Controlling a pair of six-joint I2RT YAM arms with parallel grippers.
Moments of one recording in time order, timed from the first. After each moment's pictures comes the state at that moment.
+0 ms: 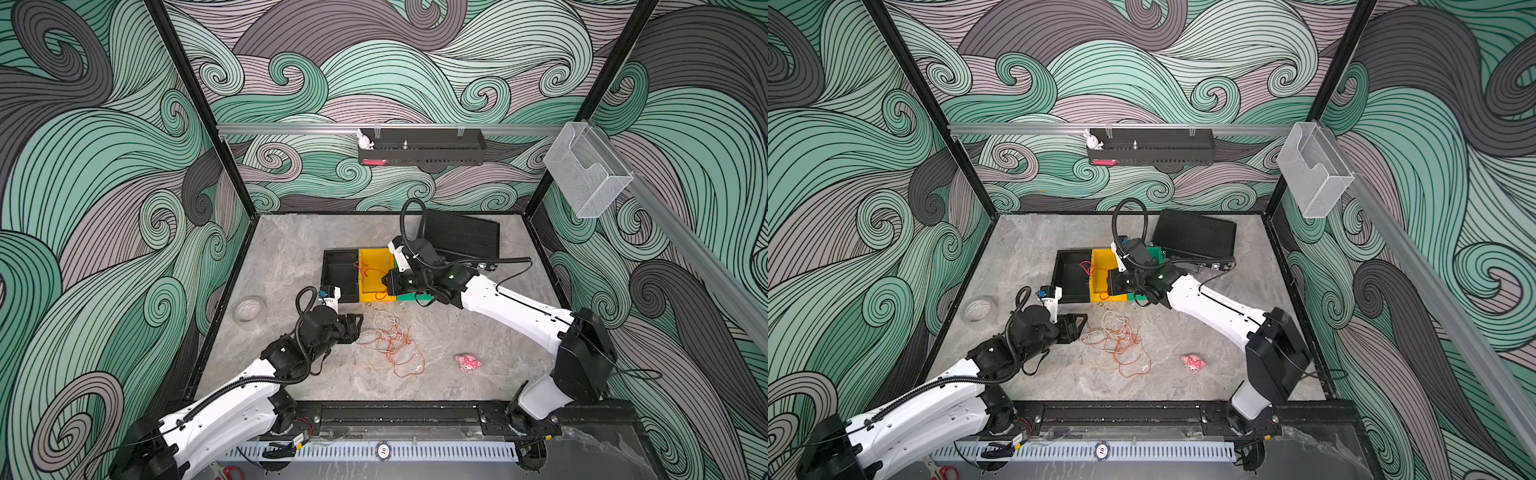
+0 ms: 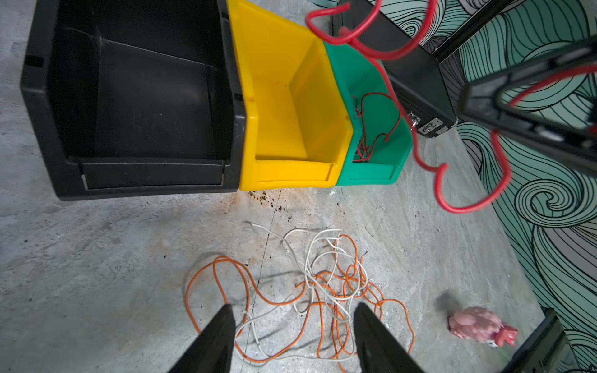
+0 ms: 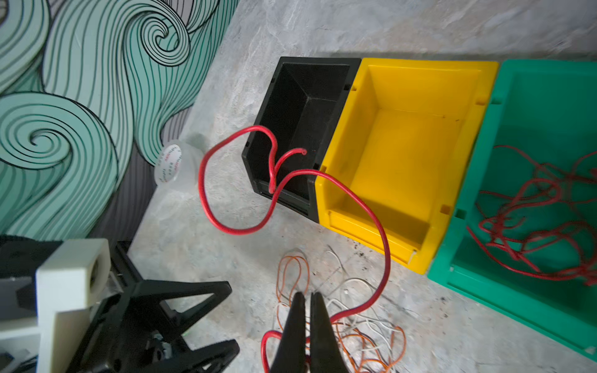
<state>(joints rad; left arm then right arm) -0.71 0.79 0.40 -0.20 -0.12 -0.69 0.78 1.63 1.27 -0.34 -0.17 0.54</state>
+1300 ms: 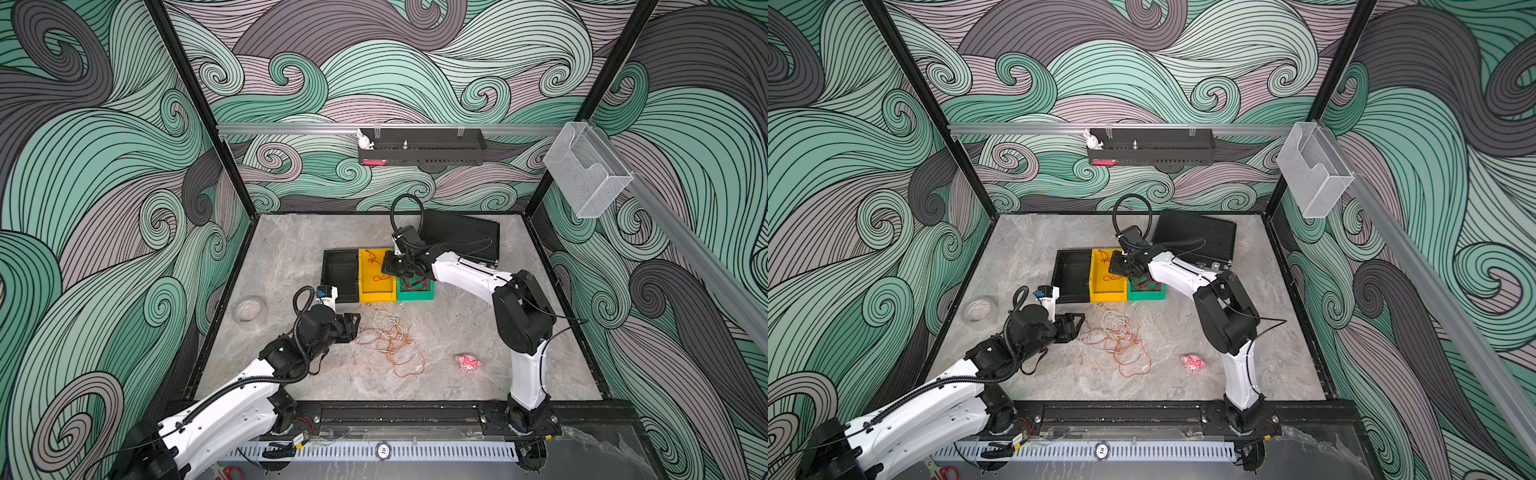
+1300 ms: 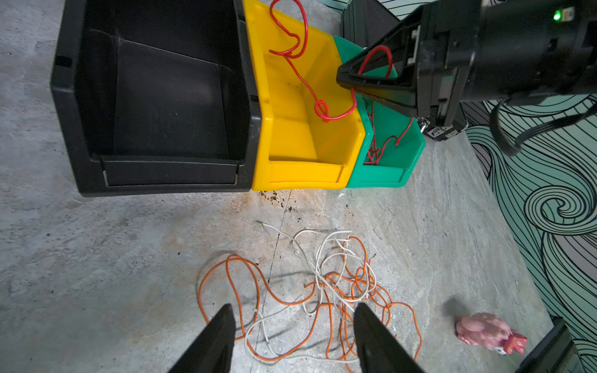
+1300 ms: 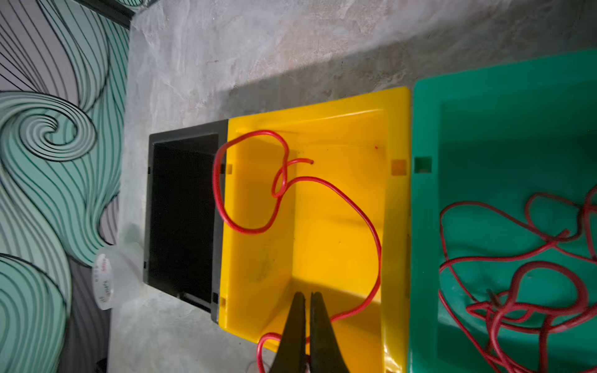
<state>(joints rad) -0.68 0.79 0.40 -0.22 -0.12 -0.68 0.68 2.02 1.55 -0.40 -0.12 0.68</state>
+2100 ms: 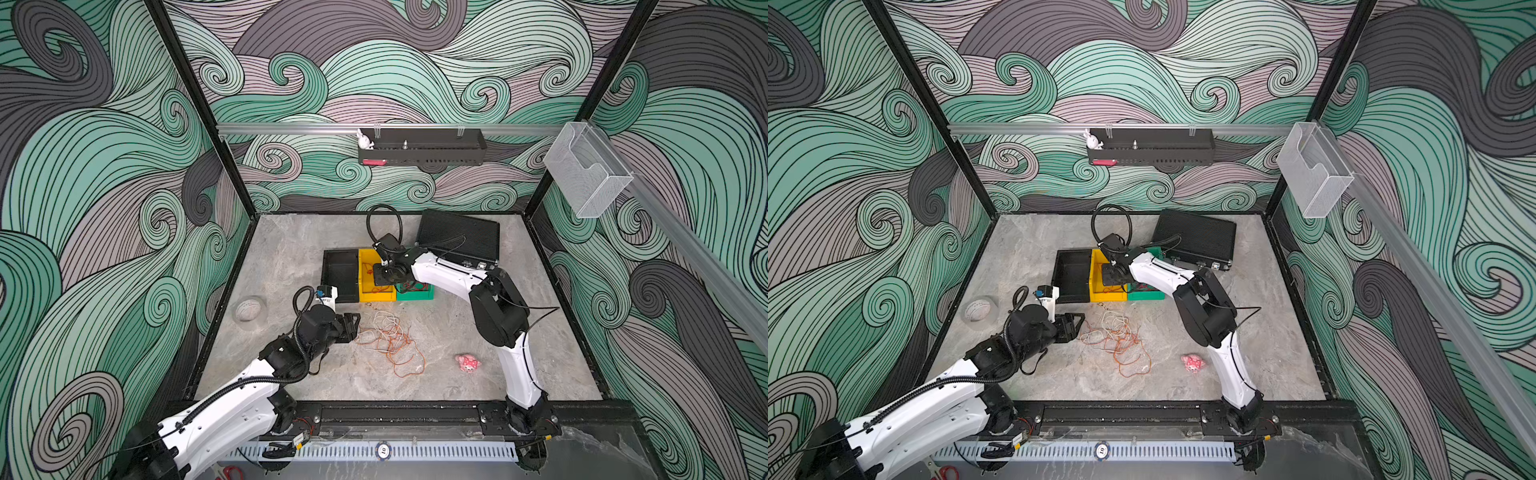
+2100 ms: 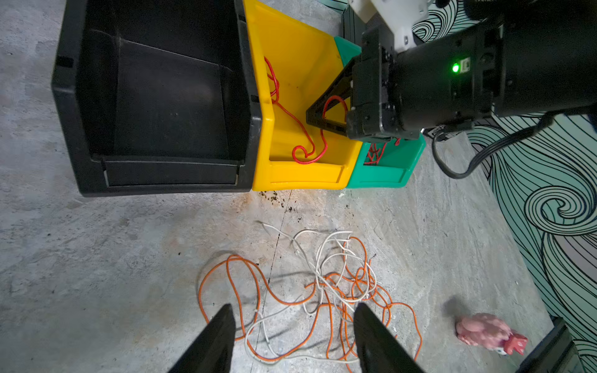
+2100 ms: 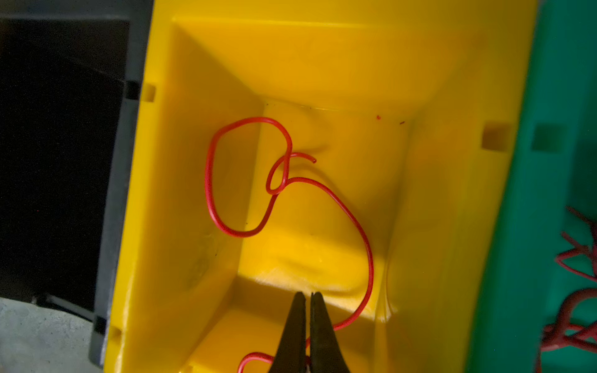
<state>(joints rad) -0.68 0.79 0.40 -0.22 -0.12 -0.68 0.74 2.15 1.68 -0.57 0.02 0.51</state>
